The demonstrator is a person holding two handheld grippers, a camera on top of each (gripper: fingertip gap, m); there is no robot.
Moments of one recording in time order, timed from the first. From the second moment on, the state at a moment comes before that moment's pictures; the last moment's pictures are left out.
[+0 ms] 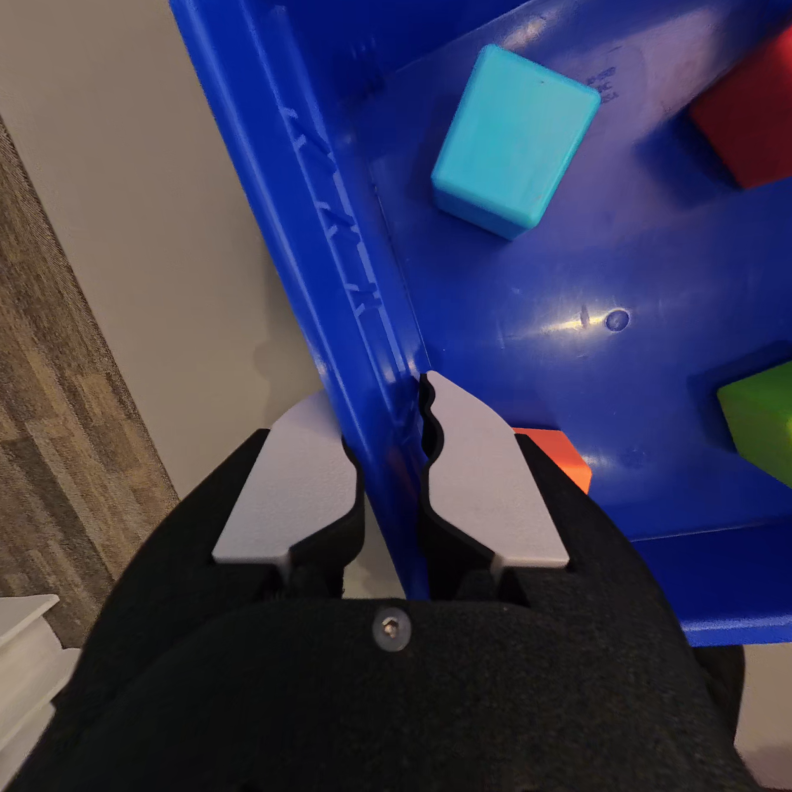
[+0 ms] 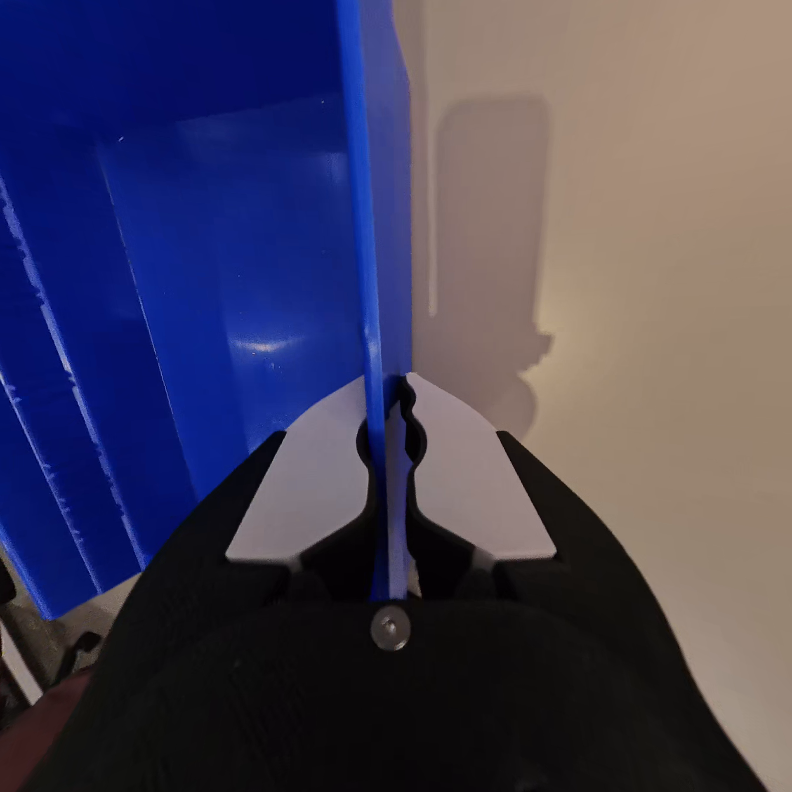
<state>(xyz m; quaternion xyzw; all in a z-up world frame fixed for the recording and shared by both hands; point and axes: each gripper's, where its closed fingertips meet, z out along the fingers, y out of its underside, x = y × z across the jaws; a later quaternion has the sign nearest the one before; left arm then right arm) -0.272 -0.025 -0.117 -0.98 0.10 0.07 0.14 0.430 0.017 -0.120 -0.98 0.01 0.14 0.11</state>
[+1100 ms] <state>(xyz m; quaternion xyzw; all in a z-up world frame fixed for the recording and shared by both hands) -0.259 -0.012 -0.117 -0.97 0.15 0.09 0.15 0.502 0.012 -0.120 -0.98 0.00 0.14 0.16</state>
